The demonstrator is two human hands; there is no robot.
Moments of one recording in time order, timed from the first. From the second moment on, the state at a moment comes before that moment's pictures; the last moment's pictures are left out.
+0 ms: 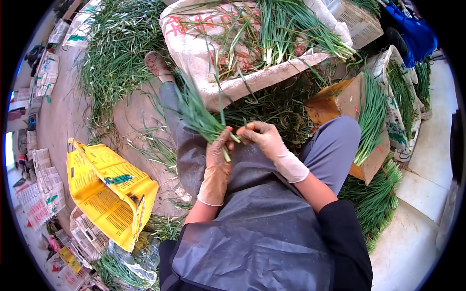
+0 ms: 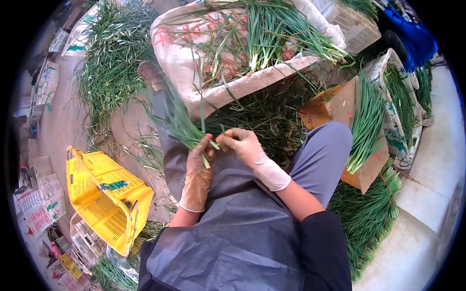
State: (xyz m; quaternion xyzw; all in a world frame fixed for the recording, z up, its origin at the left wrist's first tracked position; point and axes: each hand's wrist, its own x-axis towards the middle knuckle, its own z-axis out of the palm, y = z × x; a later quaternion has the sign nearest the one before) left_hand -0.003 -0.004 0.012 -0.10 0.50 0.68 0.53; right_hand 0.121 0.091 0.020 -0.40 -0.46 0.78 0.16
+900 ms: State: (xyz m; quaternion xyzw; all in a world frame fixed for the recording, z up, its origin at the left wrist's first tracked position) left_hand -0.119 0.000 0.040 -0.27 0.19 0.82 0.48; right_hand 0.030 0.336 -0.044 -0.65 -0.75 0.07 -0.13
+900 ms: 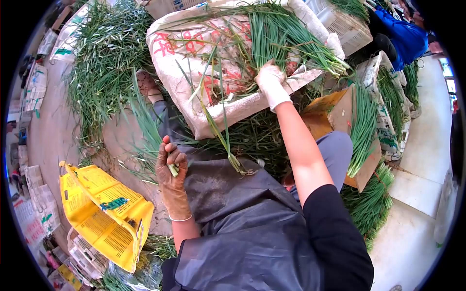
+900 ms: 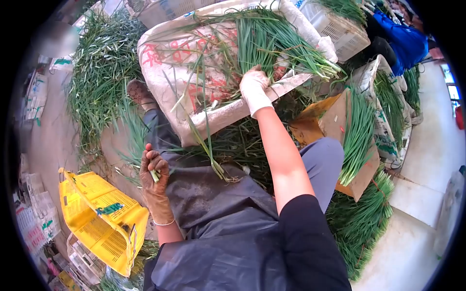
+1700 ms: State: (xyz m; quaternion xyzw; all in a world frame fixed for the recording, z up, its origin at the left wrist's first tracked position) left_hand -0.010 0.045 0.043 -0.11 0.32 0.72 0.61; right_hand 0.131 0.167 0.059 -0.41 -0.54 0.71 0.18
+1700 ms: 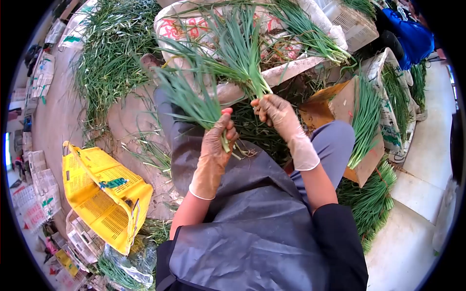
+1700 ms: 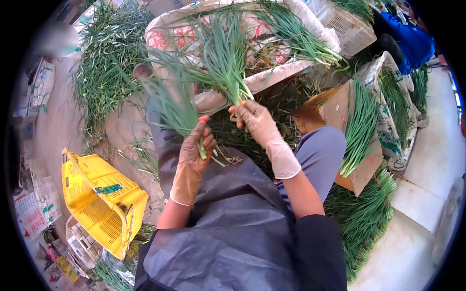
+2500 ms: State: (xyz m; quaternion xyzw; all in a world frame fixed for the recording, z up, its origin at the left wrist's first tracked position) left_hand -0.008 0.012 0.016 -0.09 0.40 0.73 0.55; right_hand 0.123 0.103 0.052 -0.41 -0.43 0.77 0.24
